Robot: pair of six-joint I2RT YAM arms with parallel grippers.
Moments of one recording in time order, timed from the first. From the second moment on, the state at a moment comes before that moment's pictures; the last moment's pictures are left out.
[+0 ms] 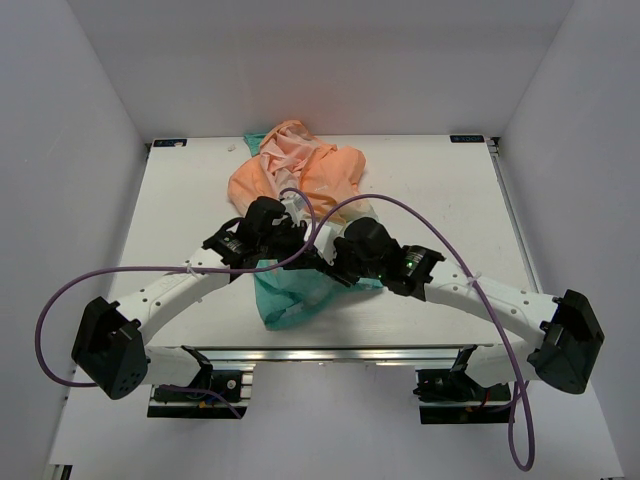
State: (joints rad) left arm -0.66 1.31 0.97 -0.34 0.37 -0.66; right arm 0.99 1.30 1.00 -0.33 -0.07 -0.38
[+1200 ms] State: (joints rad) left arm -0.66 1.30 0.96 -0.34 0.40 -0.62; right arm 0.99 1.26 1.00 -0.35 -0.04 -0.38
